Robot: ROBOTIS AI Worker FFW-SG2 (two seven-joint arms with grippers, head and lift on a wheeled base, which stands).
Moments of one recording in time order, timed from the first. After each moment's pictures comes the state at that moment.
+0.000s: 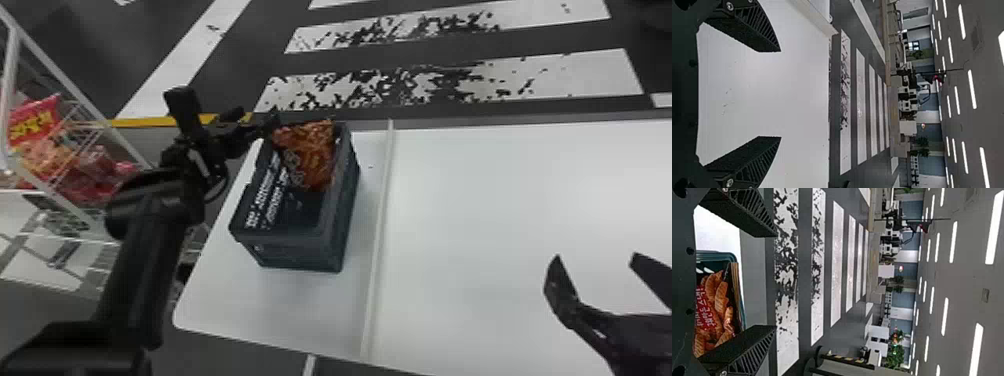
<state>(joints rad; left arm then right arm) -0.33 0.48 0.12 -1.14 0.35 0.21 -0.45 0.64 -0.13 0.20 -2.10 -0.08 0.19 -0.05</state>
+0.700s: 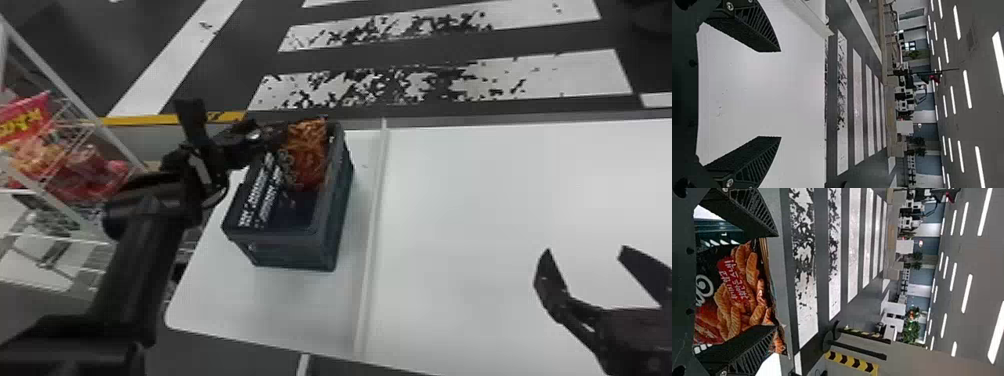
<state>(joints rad) -0.35 0.48 0.08 -1.06 0.33 0.24 -0.59 0.65 -0.12 0.20 -2.12 -0.08 0.17 -0.06</state>
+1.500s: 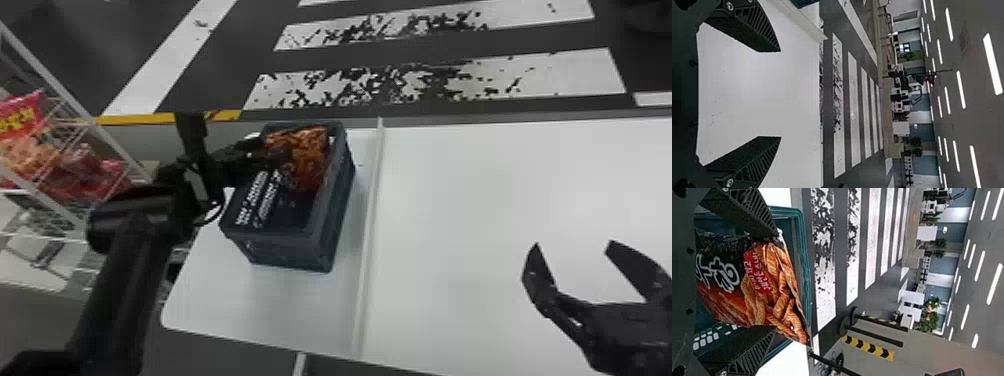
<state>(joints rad) -0.21 0.50 0.11 -1.26 0.35 0.40 -0.62 0.66 -0.11 0.22 -2.13 -0.08 0.16 -0.06</state>
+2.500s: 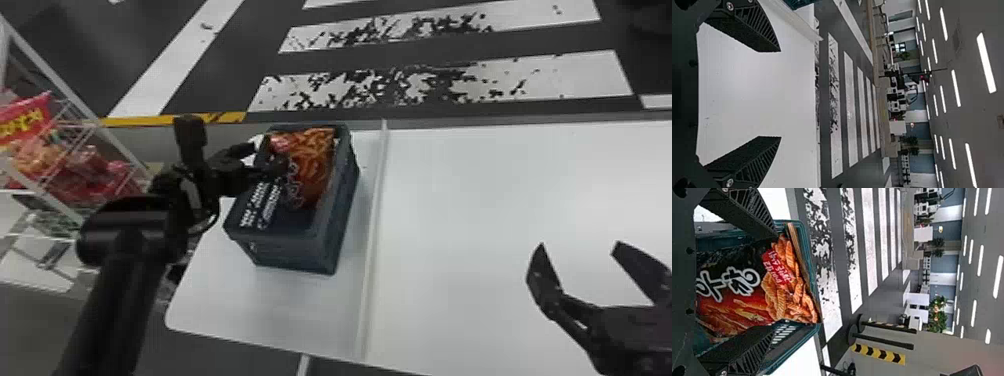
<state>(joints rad) -0.10 0.51 0.15 -1.42 0.28 0.40 -0.58 0.66 -0.11 0.23 -2.14 -0.09 0.14 -0.06</state>
